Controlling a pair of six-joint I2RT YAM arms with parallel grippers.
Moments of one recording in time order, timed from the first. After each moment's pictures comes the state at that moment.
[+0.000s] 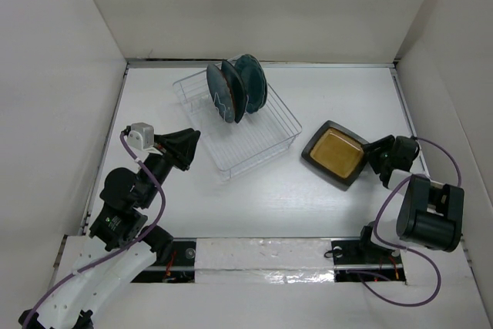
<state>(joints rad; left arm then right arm) -0.60 0.41 0.66 -0.06 -0.10 -0.34 -0.36 1.37 0.41 0.32 -0.15 0.82</state>
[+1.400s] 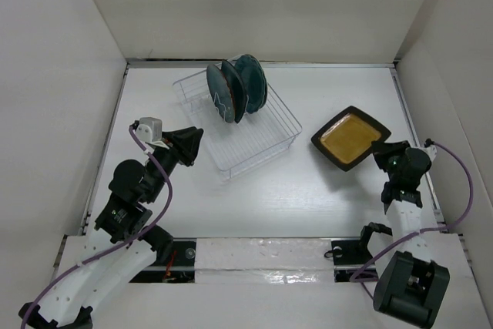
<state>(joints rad) -0.60 0.48 0.66 -0.06 -0.13 -0.34 -0.38 0.83 0.28 0.26 -0.22 0.89</state>
